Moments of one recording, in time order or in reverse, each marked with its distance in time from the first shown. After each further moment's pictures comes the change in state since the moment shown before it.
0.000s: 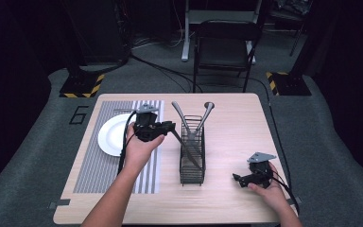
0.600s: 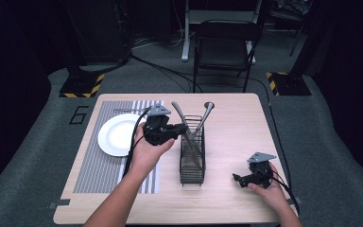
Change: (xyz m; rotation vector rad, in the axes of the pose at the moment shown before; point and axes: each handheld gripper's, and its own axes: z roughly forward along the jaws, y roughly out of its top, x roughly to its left) left arm -0.044 0.012 -0.004 0.004 -0.092 0.101; right arm 0.000 0.000 0.000 0.001 0.001 0.000
